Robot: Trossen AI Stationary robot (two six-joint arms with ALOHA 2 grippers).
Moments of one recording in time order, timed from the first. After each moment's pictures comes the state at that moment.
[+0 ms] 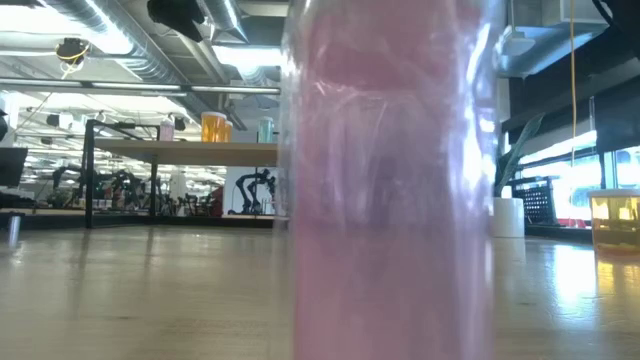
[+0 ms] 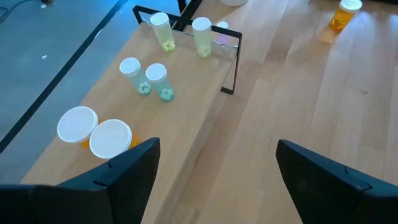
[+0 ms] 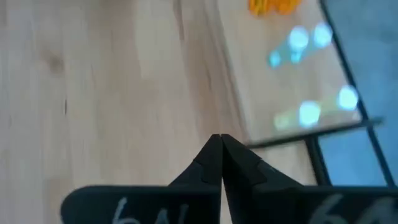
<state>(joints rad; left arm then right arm) 0.36 0.99 1.34 -1.09 -0.11 -0.02 -0.02 1.97 2.34 -1.34 0.26 0.04</state>
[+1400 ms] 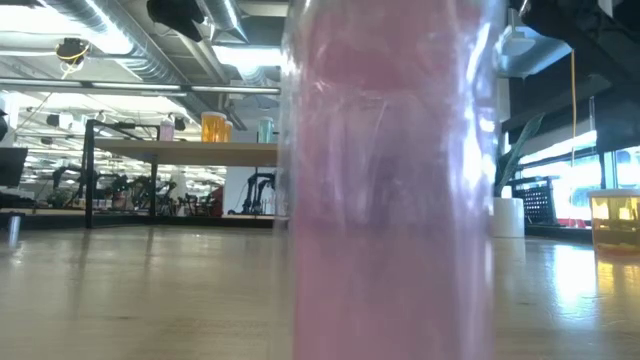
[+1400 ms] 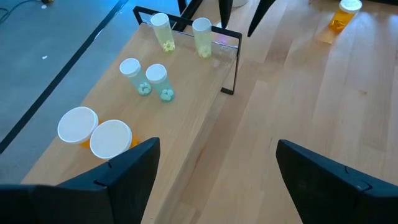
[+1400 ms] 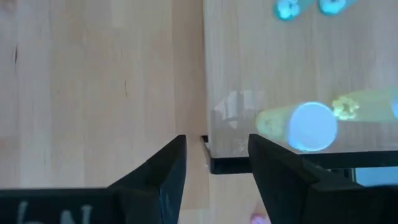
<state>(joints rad) 0.36 0.99 1.34 -1.09 -0.12 -0.02 -0.33 2.17 2.34 -1.31 -0.10 -0.29</state>
